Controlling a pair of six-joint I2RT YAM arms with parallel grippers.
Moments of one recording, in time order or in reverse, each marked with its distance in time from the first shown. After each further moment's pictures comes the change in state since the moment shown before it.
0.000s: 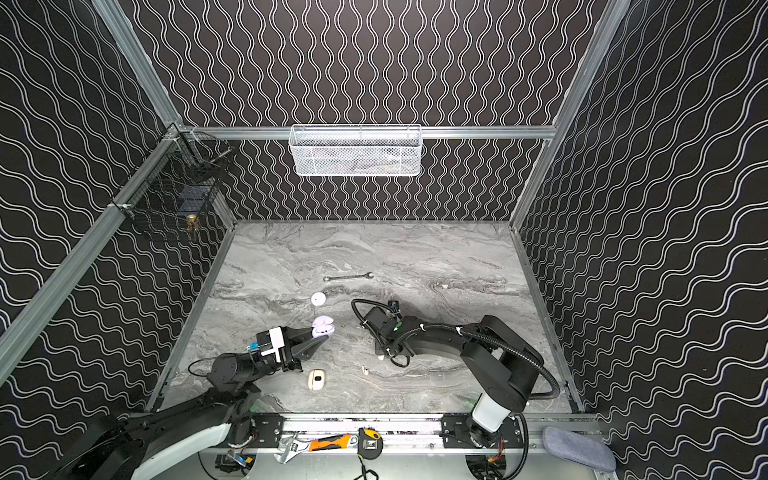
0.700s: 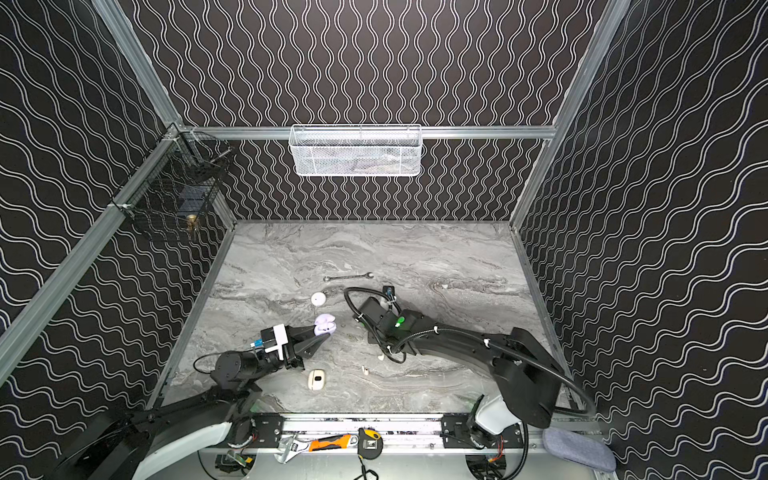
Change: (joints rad) left arm 0.000 0.059 -0.002 0.016 -0.041 0.000; right arm 0.093 -0.168 0.197 -0.146 0.166 0.016
